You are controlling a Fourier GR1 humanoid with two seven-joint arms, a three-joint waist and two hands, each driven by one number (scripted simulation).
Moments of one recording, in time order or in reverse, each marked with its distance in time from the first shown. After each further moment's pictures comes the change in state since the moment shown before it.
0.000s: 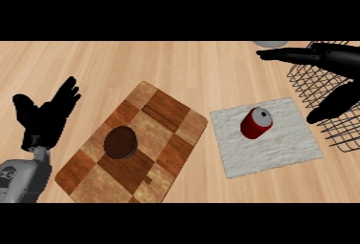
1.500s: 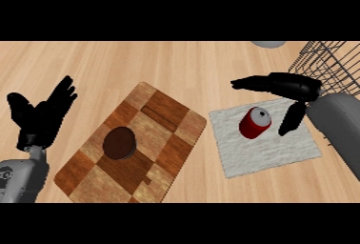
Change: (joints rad) left arm -0.001 -0.030 0.071 -0.003 -0.046 -0.053 0.022; right arm -0.008 0.214 0.131 0.356 0.312 -0.196 -0.252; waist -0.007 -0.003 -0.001
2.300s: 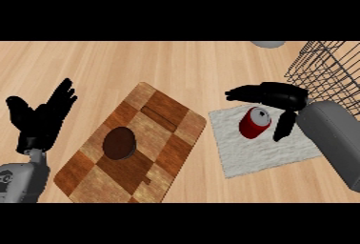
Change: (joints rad) left arm 0.022 -0.025 0.021 -0.025 -0.026 -0.010 0.008; right arm 0.024 0.050 0.044 0.046 0.085 -0.095 -0.053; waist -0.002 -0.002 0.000
